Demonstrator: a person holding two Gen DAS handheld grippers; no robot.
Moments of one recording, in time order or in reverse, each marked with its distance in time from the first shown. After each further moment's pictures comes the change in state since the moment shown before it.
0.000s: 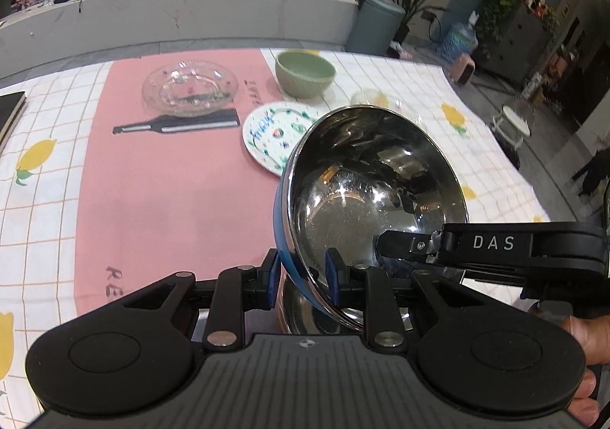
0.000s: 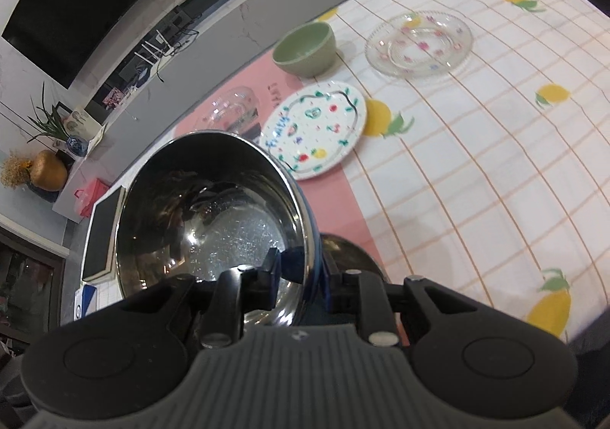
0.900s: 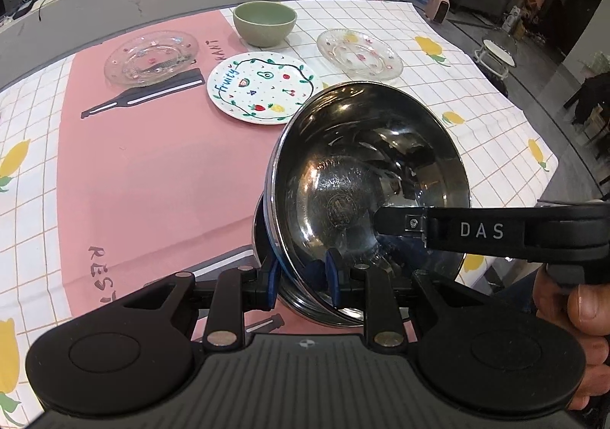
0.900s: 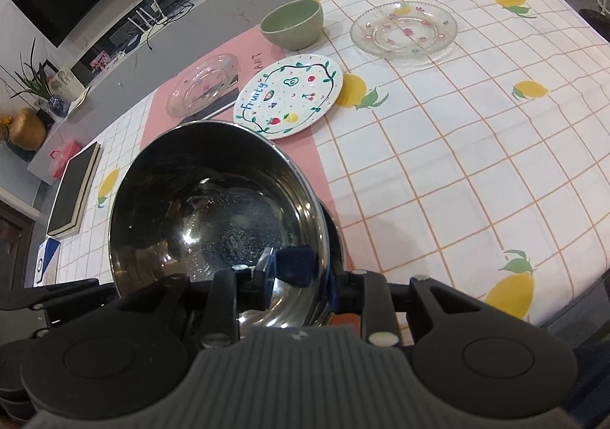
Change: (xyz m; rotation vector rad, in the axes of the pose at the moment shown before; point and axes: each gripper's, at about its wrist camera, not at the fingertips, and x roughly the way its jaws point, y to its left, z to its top) left arm 0.010 -0.017 -0.023 0.151 0.128 -0.013; right arm -0.003 -0.007 -0.024 -0.119 0.031 -0.087
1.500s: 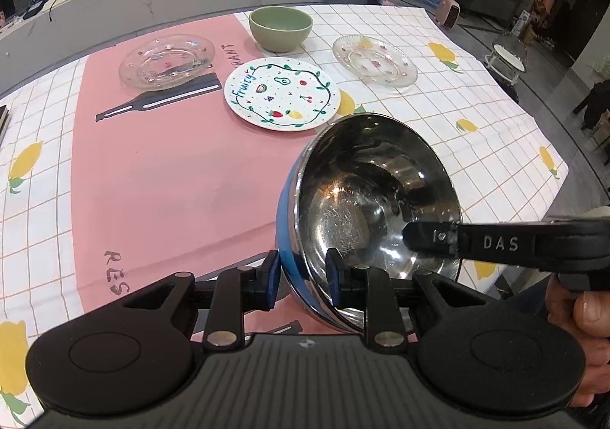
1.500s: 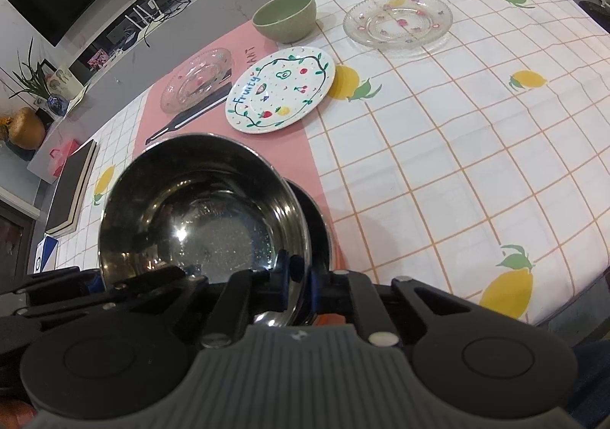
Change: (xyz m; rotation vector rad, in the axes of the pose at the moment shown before) left arm -0.001 0.008 0.004 -0.007 -0.009 0.037; right arm 0.004 -0.009 0.000 0.009 0.010 0.000
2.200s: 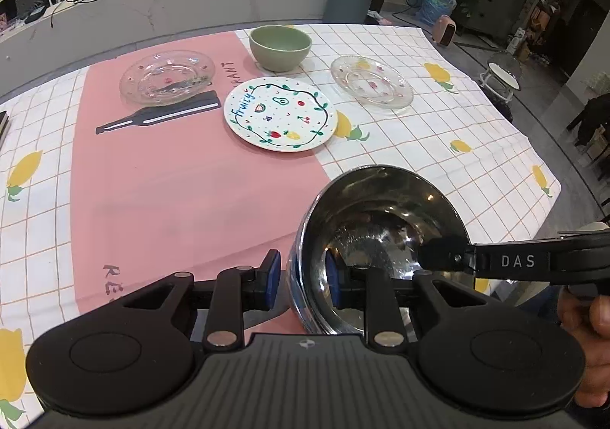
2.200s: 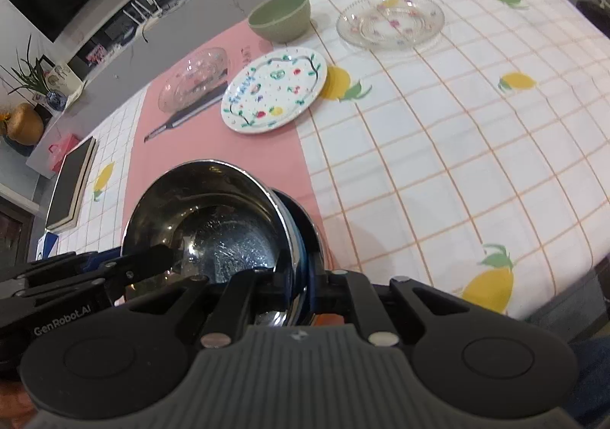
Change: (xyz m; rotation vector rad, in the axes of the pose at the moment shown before) left arm -0.007 0.004 0.004 -0.018 -0.058 -0.025; right arm -0.011 -0.007 0.004 -0.005 0.054 -0.018
